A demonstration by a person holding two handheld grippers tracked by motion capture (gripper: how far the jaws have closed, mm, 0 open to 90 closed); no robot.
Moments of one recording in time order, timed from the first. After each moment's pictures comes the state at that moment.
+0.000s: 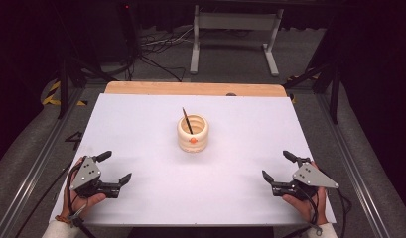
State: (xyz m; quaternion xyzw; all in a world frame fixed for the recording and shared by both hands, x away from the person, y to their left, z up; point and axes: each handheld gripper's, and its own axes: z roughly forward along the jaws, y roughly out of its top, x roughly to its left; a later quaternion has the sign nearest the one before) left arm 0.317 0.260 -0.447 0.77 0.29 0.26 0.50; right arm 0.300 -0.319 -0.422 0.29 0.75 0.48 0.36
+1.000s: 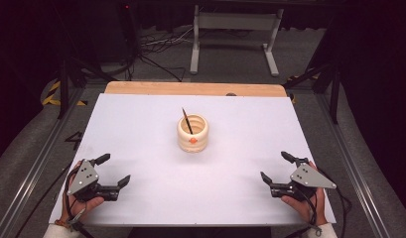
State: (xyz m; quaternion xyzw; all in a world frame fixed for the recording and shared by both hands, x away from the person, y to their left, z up) left arm 0.310 0.260 -0.448 0.77 0.29 0.27 0.51; right arm 0.299 -0.315 -0.422 0.28 0.75 0.47 0.36
